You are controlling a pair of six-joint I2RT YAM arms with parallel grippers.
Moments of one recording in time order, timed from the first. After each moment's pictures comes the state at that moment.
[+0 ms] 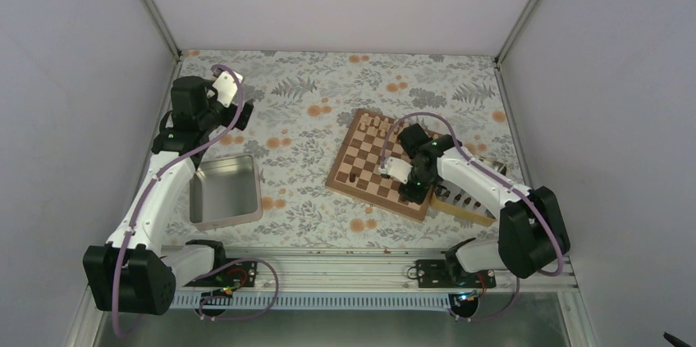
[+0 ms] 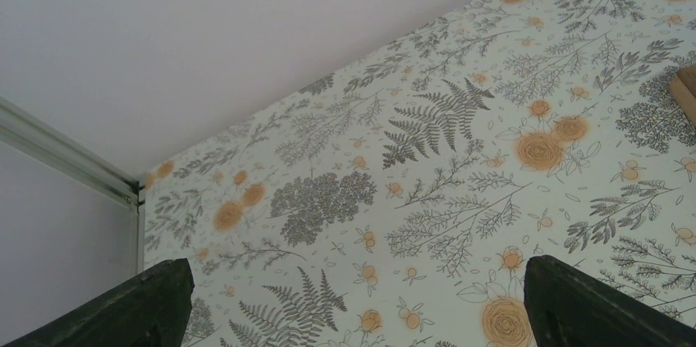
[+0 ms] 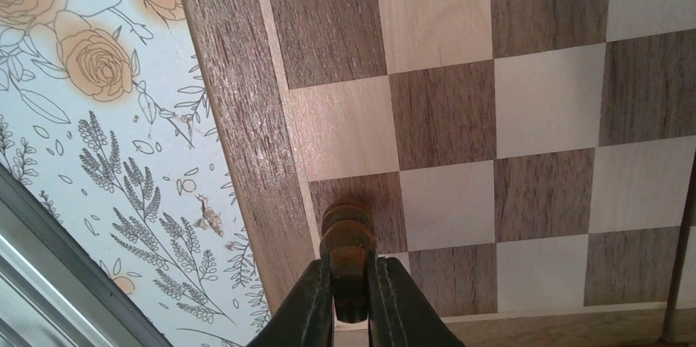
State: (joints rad) left arm -0.06 1.12 0.96 -0.30 0.12 0.38; right arm 0.49 1.38 0.88 -0.99 -0.09 -0.58
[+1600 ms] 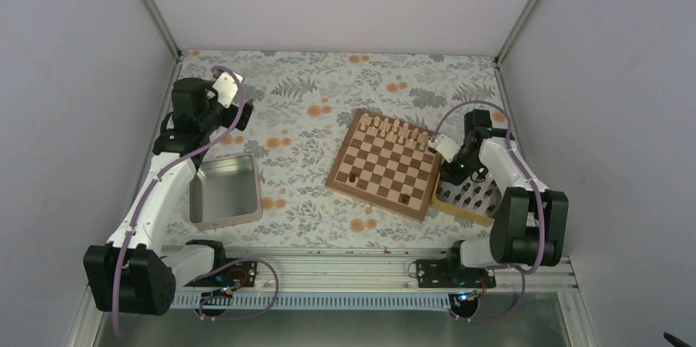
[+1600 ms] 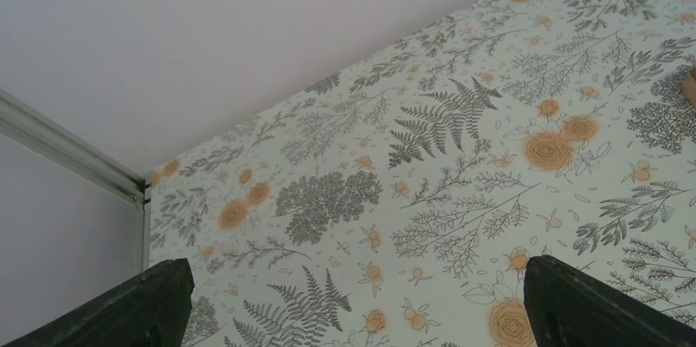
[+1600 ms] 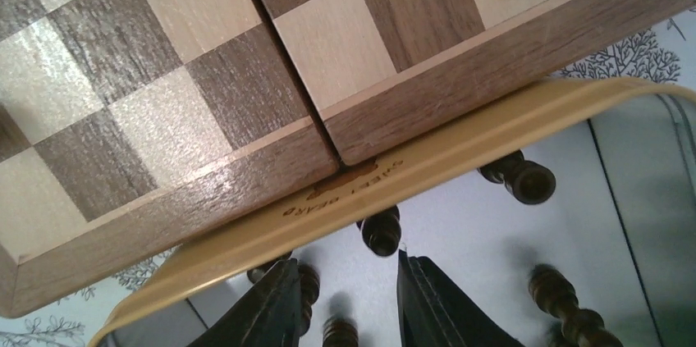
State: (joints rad) left arm -0.06 1.12 0.94 -0.28 0.11 0.38; right arm -0.08 1.39 0.90 -0.91 -0.14 -0.84
